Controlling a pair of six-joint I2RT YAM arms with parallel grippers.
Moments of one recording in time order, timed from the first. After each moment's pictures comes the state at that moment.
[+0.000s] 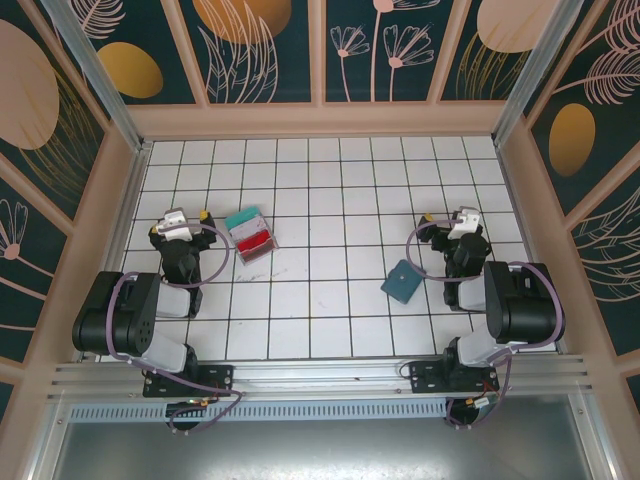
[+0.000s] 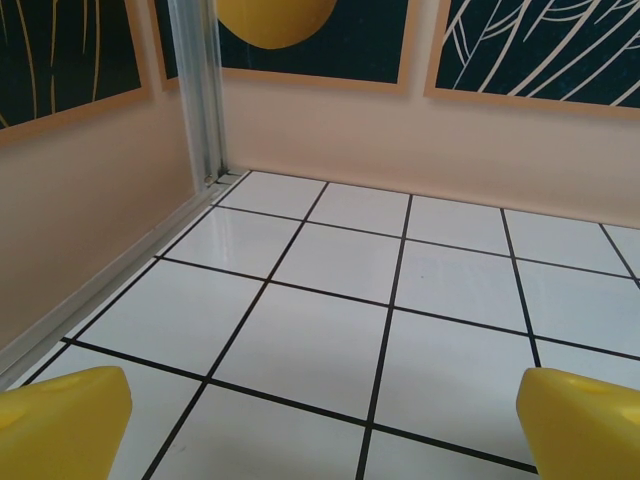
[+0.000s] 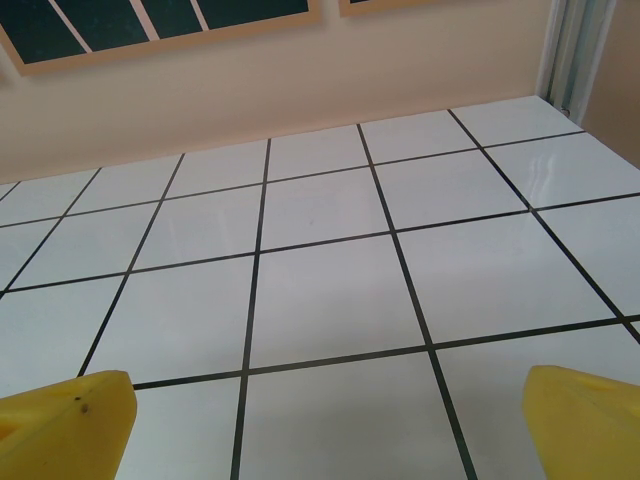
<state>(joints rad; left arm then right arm) -0.05 1.52 0.22 1.19 -0.30 -0.10 -0.04 1.54 0.23 1.11 -0.05 0.13</state>
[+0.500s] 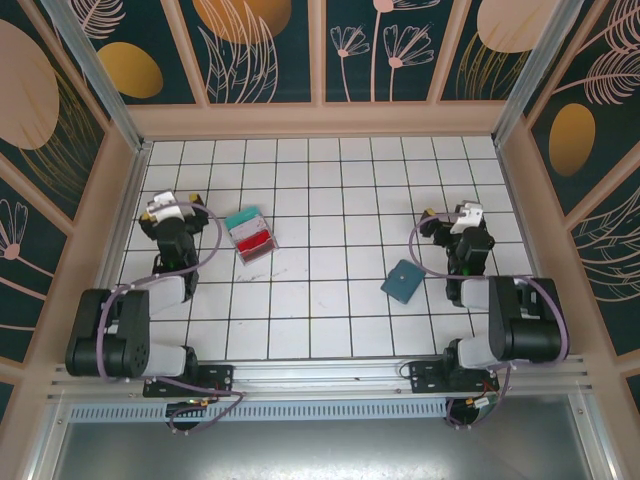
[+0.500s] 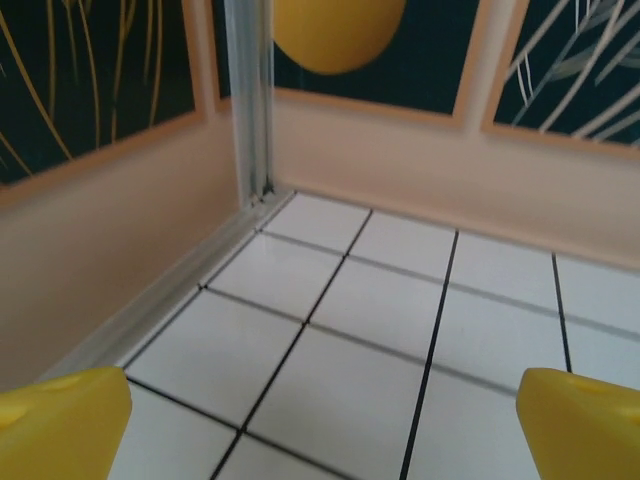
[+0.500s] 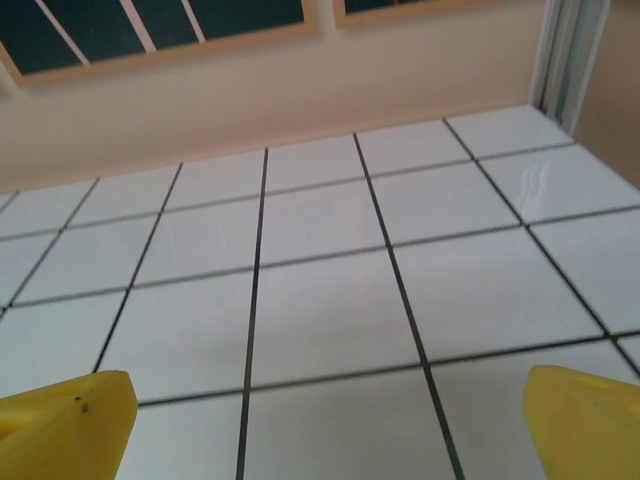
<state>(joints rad) -0.04 1.36 0.43 0.79 -0.42 -0.16 -0.04 1.39 0.29 0.91 -0.04 0.13</state>
